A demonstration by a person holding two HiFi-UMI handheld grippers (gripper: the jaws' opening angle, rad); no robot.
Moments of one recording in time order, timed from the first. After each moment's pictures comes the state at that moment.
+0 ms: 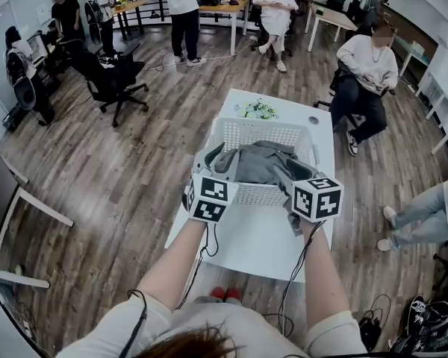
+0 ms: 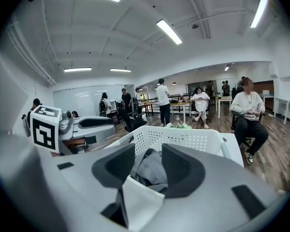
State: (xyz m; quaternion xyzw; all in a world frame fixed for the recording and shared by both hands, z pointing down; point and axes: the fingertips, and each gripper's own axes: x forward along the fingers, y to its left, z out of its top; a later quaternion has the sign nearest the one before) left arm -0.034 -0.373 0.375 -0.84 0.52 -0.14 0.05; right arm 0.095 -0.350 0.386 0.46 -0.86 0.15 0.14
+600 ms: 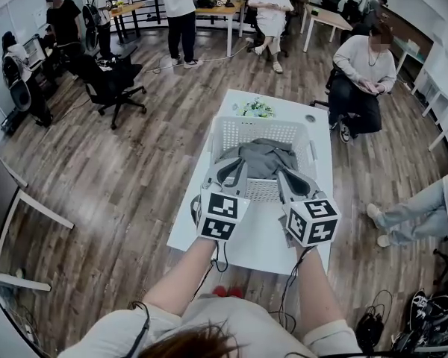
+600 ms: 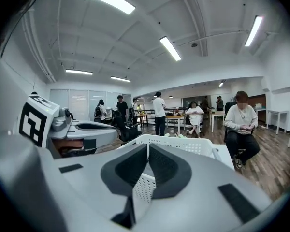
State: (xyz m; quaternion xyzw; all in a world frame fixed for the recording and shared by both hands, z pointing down) left arm -0.001 -0.315 0.357 -0.86 0.50 -0.11 0.02; right arm 0.092 -0.297 0.363 0.50 -0.86 0.09 0.10
